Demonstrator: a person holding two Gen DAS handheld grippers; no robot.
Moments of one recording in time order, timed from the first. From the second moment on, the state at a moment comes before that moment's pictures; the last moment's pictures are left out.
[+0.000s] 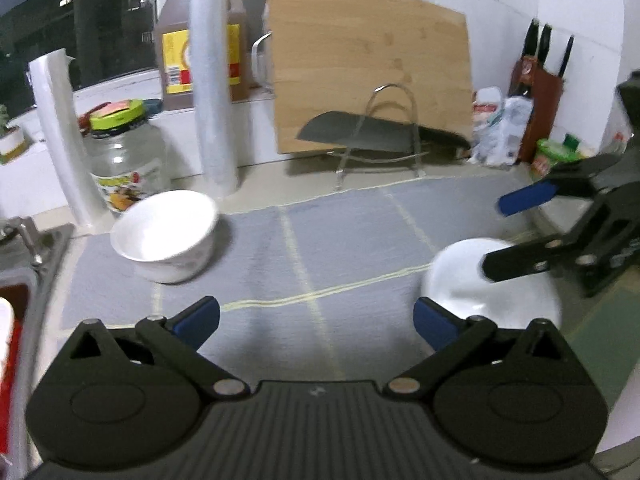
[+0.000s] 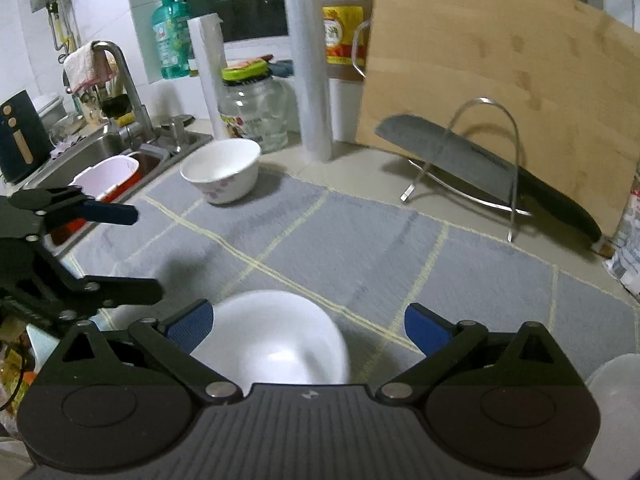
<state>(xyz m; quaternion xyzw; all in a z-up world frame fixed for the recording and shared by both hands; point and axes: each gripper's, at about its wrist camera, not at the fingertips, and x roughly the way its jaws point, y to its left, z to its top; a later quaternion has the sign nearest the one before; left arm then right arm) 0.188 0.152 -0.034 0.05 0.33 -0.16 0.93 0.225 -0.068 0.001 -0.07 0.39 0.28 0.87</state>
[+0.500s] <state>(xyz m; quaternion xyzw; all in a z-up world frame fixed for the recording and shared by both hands) 0.284 0.249 -0.031 0.05 0.34 -0.16 0.93 0.246 0.073 0.003 -0.10 0.36 0.27 0.89</state>
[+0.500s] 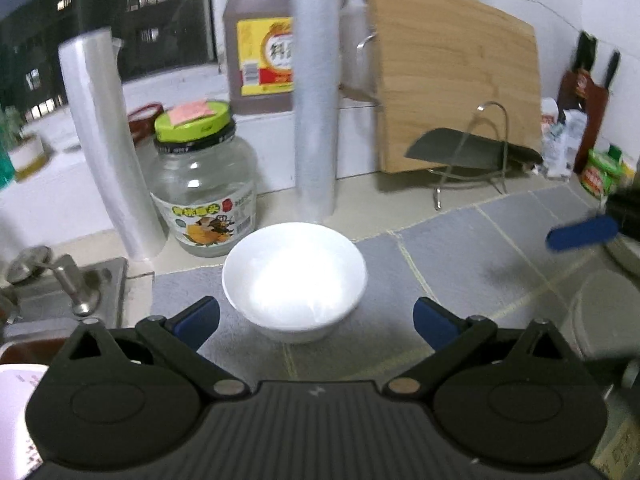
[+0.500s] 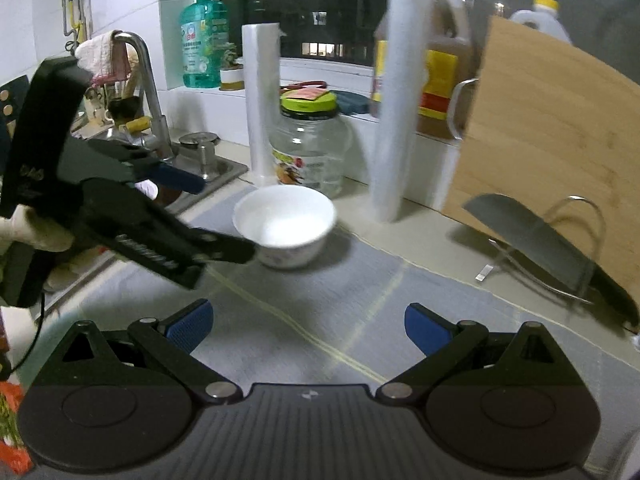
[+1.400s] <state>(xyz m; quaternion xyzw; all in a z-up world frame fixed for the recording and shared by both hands) 0.377 0.278 -0.066 0.00 0.39 -0.20 0.90 0.334 0.166 -0.063 -0.11 0.40 0.22 0.89</state>
